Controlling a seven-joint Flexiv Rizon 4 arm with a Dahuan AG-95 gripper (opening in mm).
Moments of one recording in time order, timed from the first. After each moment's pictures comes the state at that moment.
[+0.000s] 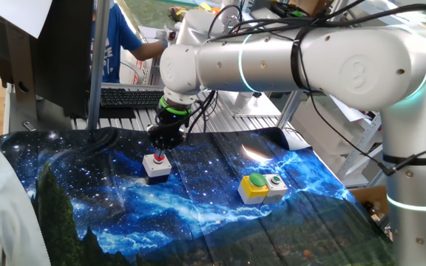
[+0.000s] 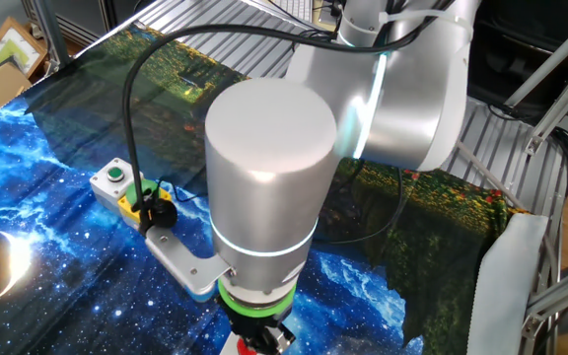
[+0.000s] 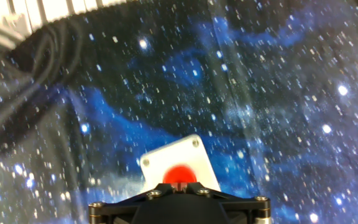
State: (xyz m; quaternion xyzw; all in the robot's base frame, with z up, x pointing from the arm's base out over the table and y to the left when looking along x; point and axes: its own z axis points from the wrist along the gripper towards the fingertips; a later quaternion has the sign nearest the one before) arm 0.720 0.149 0.095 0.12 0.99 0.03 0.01
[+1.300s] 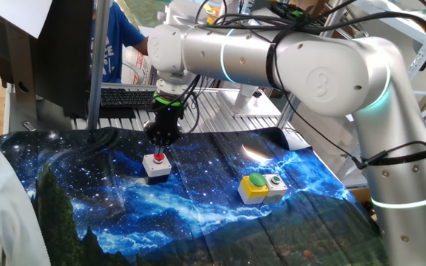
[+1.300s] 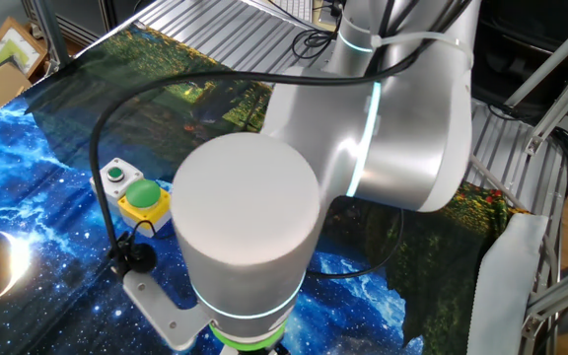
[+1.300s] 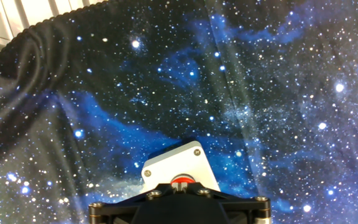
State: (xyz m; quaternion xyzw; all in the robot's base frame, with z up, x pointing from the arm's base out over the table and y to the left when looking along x) arm 0.733 0.148 0.095 0.13 0.99 0.00 -0.04
